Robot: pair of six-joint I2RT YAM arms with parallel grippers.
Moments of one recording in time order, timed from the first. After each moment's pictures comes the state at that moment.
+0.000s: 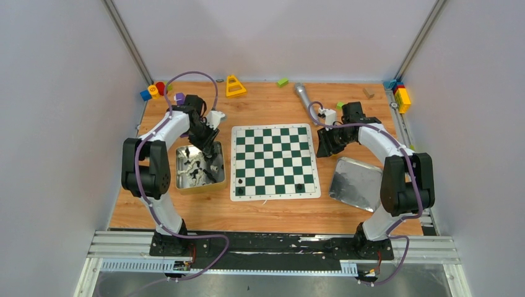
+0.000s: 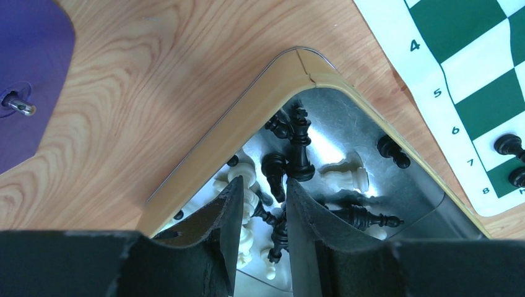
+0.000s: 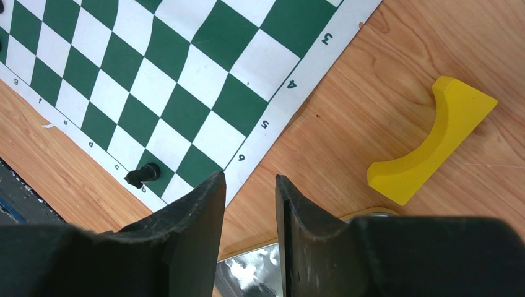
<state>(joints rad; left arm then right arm) -0.12 1.80 1.32 -0.82 0.21 0.50 0.12 1.65 1.14 -0.65 -0.53 -0.33</state>
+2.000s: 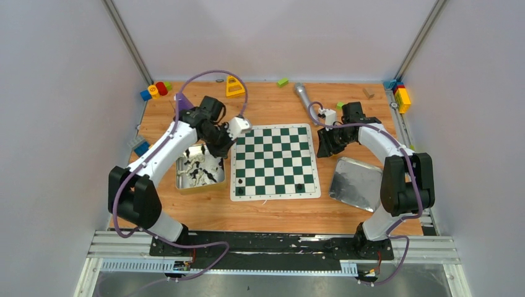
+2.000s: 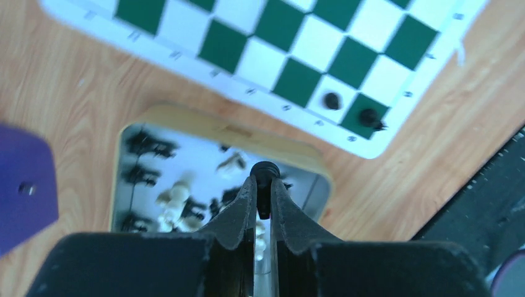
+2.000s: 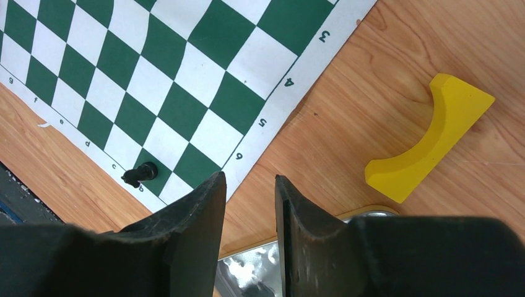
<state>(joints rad) -0.33 1.53 1.31 -0.97 0.31 0.63 0.12 1.65 1.14 -0.65 -0.52 -0.33</state>
